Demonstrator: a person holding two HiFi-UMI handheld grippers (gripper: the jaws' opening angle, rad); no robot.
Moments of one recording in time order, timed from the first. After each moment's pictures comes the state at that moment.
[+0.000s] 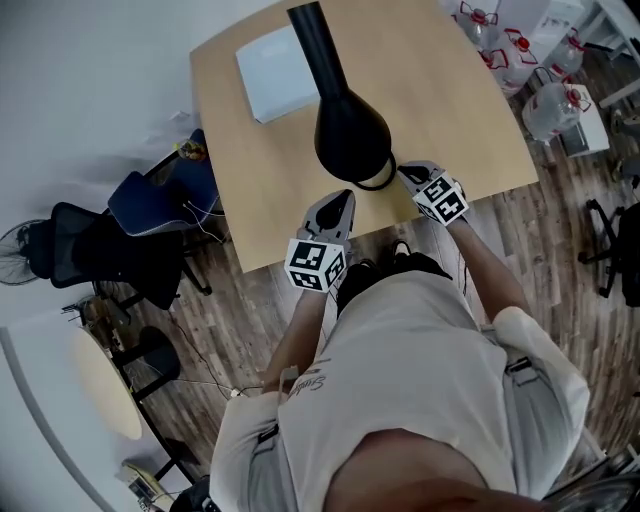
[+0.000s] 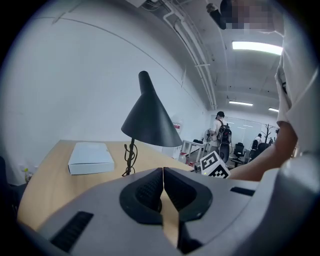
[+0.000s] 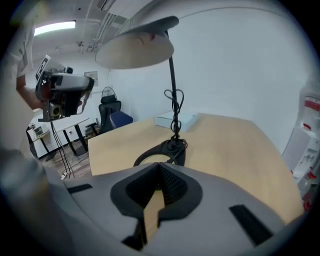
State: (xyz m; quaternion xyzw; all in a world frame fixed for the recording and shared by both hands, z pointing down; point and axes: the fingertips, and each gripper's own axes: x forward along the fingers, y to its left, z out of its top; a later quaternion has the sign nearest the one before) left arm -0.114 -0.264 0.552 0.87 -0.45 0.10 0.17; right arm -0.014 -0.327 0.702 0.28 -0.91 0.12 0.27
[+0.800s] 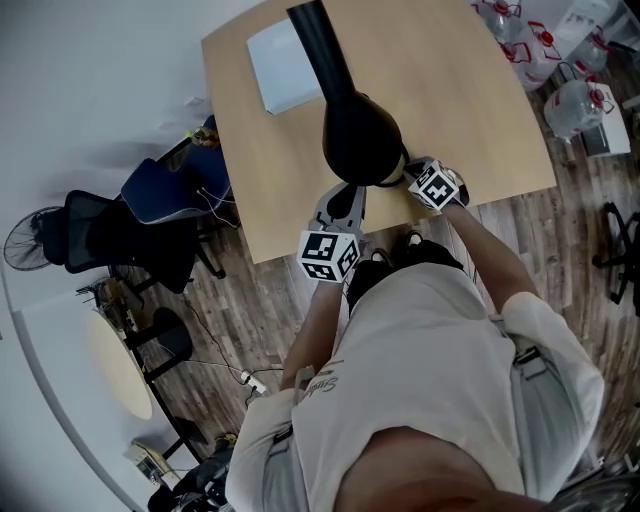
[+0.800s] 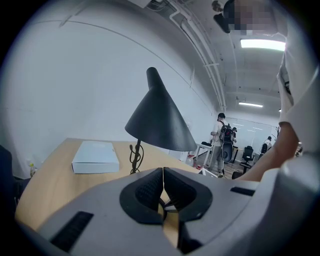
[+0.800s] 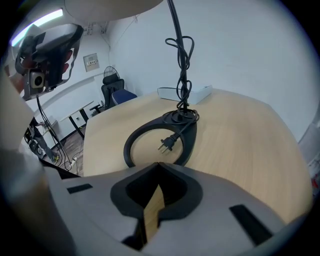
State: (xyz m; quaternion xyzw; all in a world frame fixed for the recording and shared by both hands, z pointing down) left arm -0.110 -0.297 0.562 0.84 -0.50 0.09 0.18; right arm -0.033 -0.339 0.783 0.21 -0.88 0.16 0.39
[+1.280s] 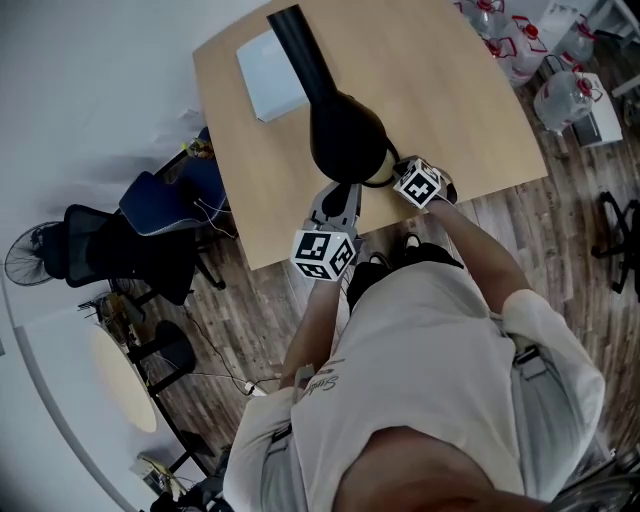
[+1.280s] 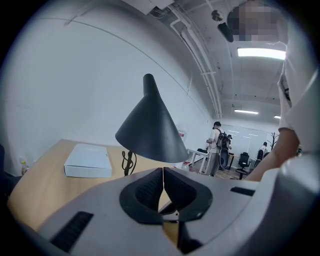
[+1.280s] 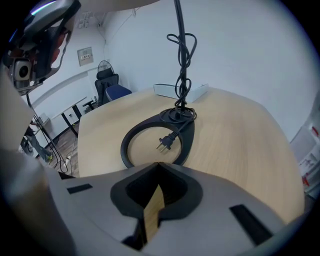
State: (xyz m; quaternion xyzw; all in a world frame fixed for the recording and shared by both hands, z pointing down) left arm -0.099 -0.297 0.546 0.86 -0.48 0.05 0.17; right arm -0.038 -0.337 0.786 0.24 -0.86 0.15 0.42
